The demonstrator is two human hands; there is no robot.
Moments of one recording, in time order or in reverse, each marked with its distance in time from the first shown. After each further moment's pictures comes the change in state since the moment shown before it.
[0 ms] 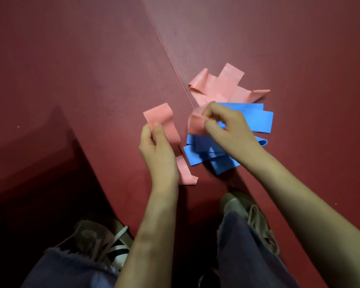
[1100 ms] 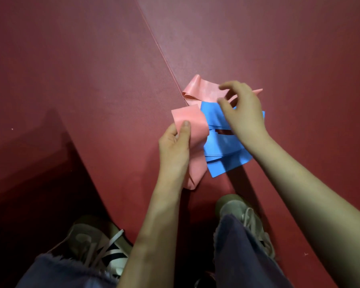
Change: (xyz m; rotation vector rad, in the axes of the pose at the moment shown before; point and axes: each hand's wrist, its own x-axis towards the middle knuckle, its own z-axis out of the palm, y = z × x) left_hand -0.015 0.013 0.022 -0.114 -0.409 -0.201; right_hand 0.030 0.018 -0.022 -0.204 0.298 0.082
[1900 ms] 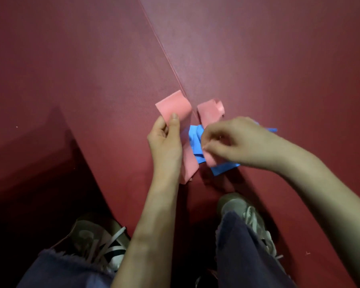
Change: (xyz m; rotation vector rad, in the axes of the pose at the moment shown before) left_hand 0.013 0.001 -0.009 -0.014 0.189 0.141; right_hand -0.039 -0.038 -0.042 -0.230 -0.748 -0.310
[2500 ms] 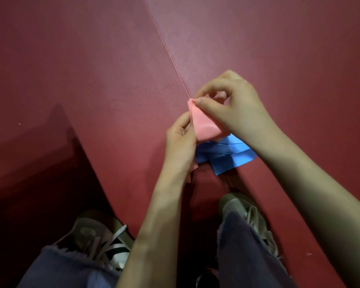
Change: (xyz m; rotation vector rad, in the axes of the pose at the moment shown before) left_hand -0.013 0.009 0.012 -0.151 -0.311 -0.161; right_hand 0.037 -0.007 -0.003 0.301 0.537 0.095
